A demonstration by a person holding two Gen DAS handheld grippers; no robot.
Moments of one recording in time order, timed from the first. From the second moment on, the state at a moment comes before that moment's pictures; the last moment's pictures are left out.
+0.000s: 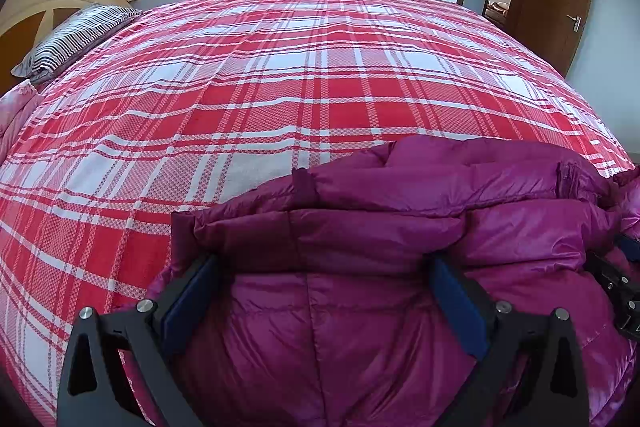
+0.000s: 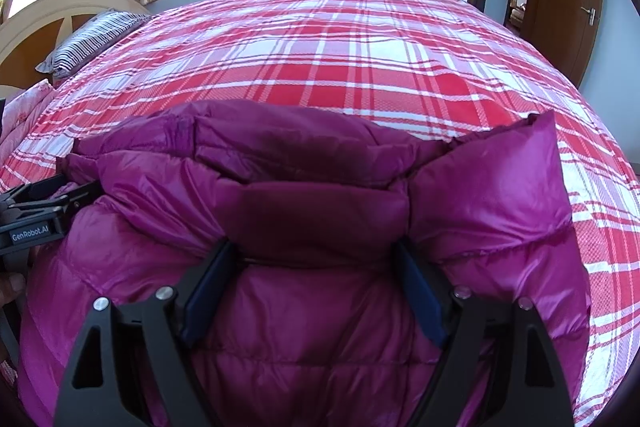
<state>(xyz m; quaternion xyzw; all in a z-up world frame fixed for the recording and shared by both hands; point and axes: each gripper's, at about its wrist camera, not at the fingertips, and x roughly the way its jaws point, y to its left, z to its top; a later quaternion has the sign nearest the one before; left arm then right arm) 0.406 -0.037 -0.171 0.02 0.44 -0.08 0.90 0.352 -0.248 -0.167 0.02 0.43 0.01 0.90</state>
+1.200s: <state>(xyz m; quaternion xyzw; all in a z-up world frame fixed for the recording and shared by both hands) 0.355 -0.069 -0.159 0.06 0.41 -0.01 0.91 0.304 -0.221 -0.112 0.06 0.33 0.03 0.94</state>
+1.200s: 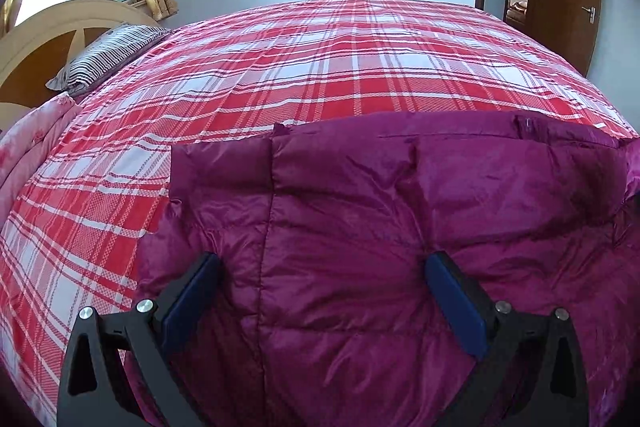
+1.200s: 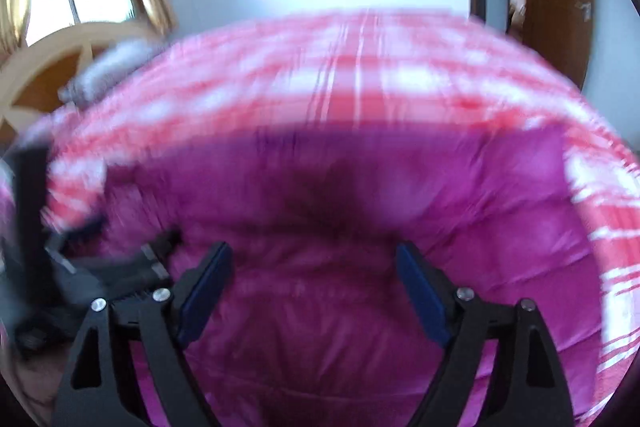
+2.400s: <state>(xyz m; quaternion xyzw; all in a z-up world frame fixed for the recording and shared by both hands) 0.358 -0.071 -0.163 0.06 0.40 -0.01 0.91 0.295 -0.226 -0.121 0.08 0.37 0.01 0.92</state>
